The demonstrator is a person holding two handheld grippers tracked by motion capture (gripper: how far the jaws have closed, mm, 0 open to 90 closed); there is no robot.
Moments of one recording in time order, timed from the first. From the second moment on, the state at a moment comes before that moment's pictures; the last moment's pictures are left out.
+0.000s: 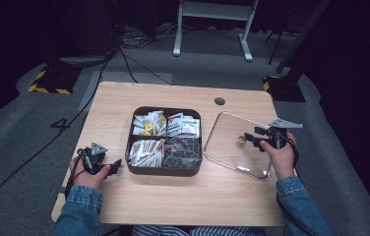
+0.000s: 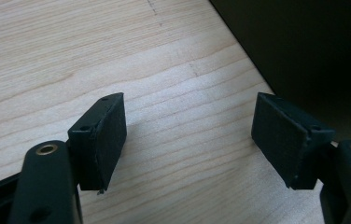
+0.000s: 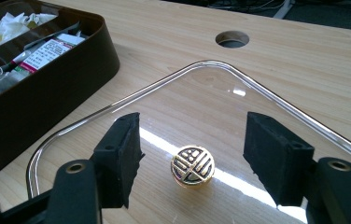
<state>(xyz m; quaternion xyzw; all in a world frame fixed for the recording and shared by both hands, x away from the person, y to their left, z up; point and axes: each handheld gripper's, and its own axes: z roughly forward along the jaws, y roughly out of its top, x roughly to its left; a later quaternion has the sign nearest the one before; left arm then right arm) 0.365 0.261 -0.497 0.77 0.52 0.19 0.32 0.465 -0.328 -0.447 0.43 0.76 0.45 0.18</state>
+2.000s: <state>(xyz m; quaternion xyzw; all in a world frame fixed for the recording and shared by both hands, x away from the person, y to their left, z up) 0.369 0.194 -0.444 0.77 0.46 0.22 0.40 0.465 -0.334 -0.458 0.43 0.77 0.44 0.16</state>
